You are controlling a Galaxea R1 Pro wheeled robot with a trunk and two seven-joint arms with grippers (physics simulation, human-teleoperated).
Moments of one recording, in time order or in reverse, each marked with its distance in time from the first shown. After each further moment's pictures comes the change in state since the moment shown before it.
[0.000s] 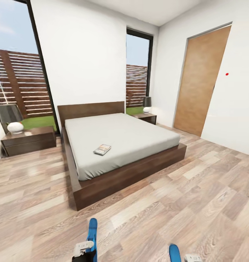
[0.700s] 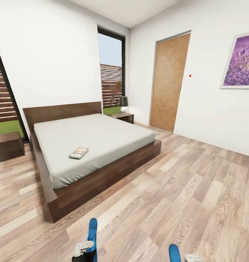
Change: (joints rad) left arm 0.000 0.000 0.000 0.000 0.000 0.000 0.000; right arm 0.000 0.001 0.000 0.000 0.000 0.000 0.000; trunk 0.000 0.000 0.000
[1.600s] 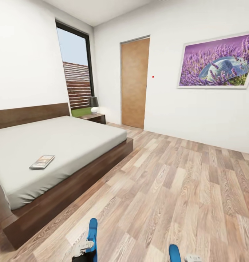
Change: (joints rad) left arm 0.000 -0.001 0.000 0.000 0.000 0.000 0.000; right arm 0.000 0.000 0.000 0.000 0.000 0.000 0.000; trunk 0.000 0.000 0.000
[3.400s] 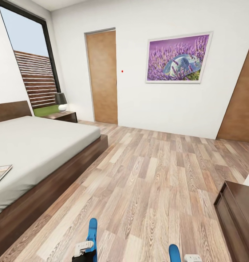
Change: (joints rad) left arm 0.000 0.001 0.000 0.000 0.000 0.000 0.000; right arm 0.000 0.000 0.000 0.000 0.000 0.001 0.000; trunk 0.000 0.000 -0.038
